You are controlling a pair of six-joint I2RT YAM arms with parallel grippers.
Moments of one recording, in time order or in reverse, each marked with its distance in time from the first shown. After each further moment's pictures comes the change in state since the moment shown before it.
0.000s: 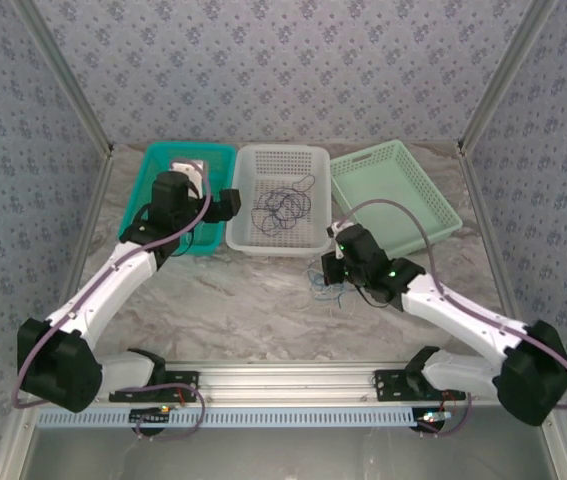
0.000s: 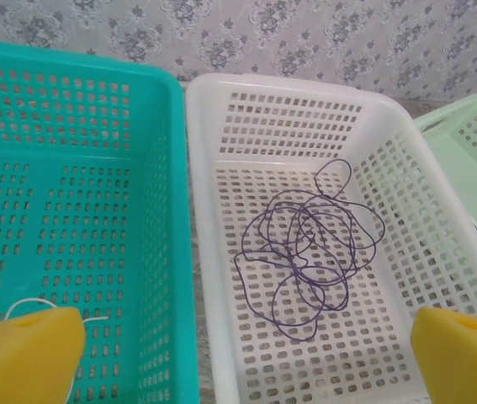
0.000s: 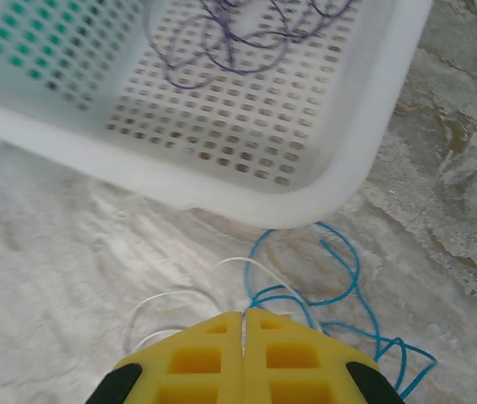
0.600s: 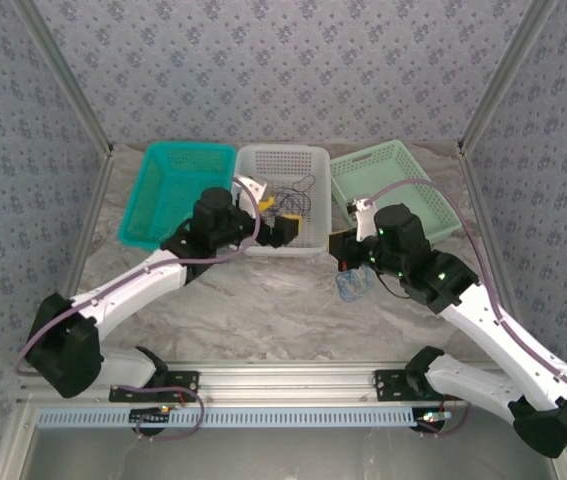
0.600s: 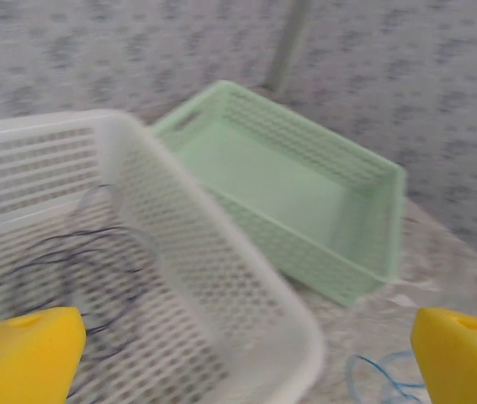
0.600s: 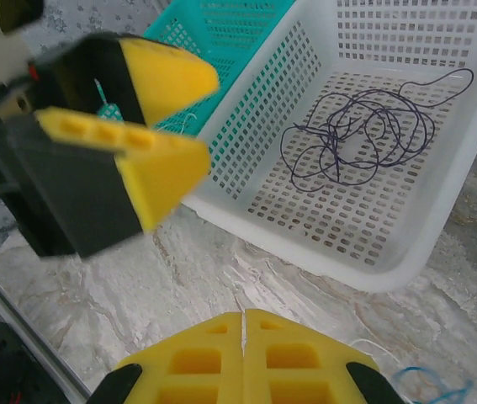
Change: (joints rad) left arm -0.293 0.100 -0.078 0.396 0.285 0.051; right arm -0.049 -0.179 0.230 -0.155 -0.169 -0.007
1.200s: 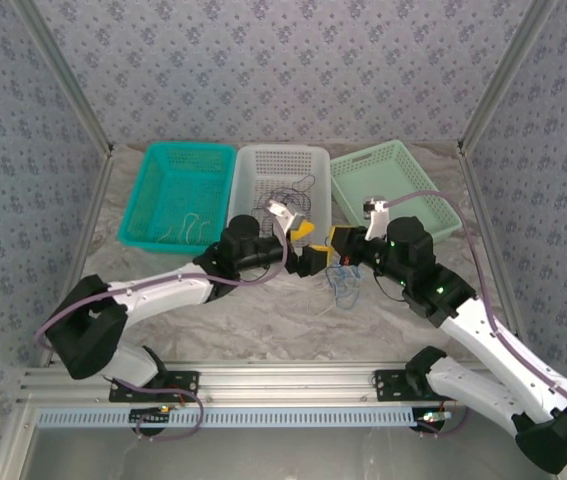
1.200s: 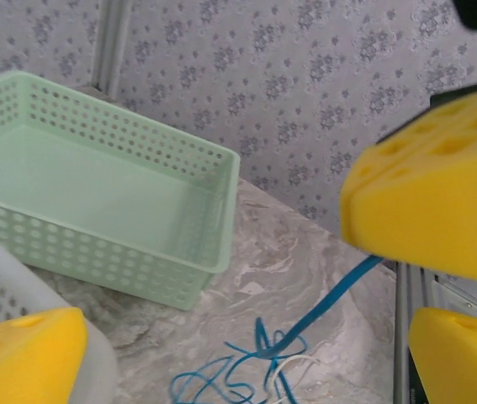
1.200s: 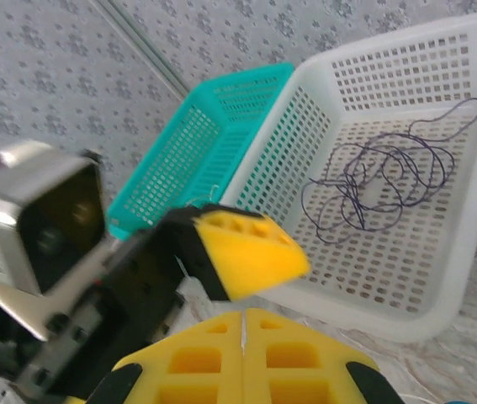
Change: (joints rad) left arm -0.180 0.130 -0.100 0.352 0.061 -0.110; right arm -0.045 -0.094 -0.198 0.320 -0.008 0.194
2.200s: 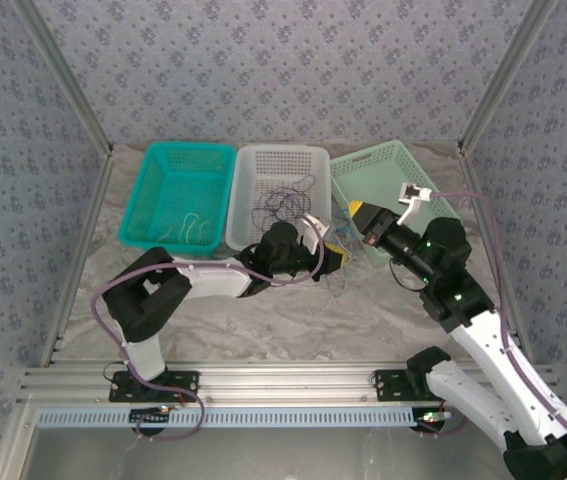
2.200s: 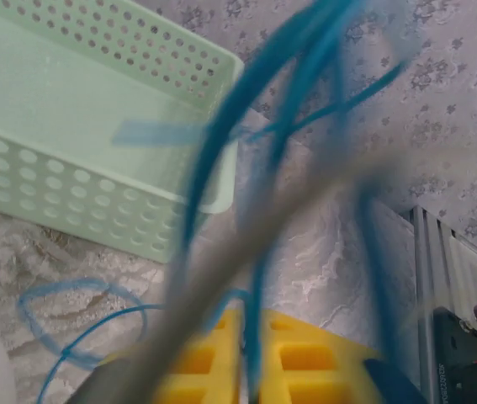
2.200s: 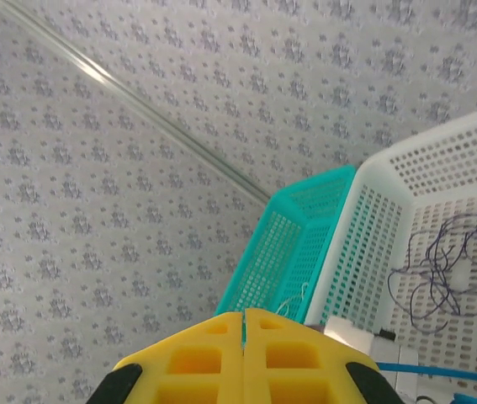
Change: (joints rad) left arm -0.064 0.321 0.131 0.040 0.003 -0.017; right arm -0.198 -0.100 0.008 0.180 -0.144 0.277
